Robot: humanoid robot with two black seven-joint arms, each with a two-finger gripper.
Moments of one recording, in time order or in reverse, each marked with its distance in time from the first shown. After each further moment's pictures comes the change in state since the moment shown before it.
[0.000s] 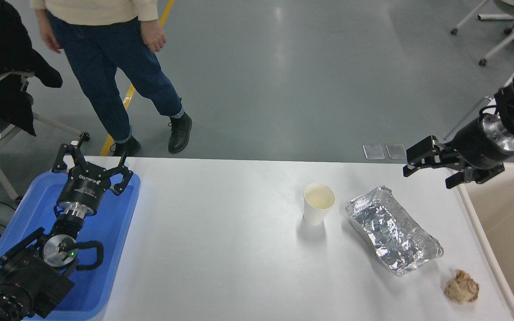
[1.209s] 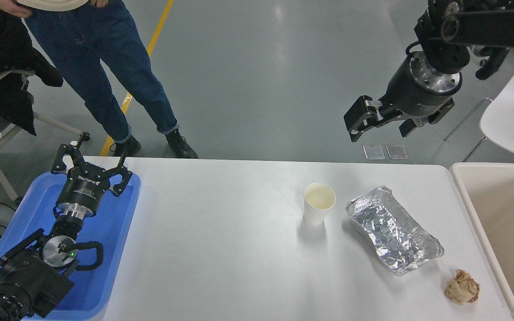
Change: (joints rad) left arm -0.001 0.000 0.000 0.000 0.001 0.000 0.000; right arm 0.137 0.221 0.166 0.034 0.097 0.023 -0.157
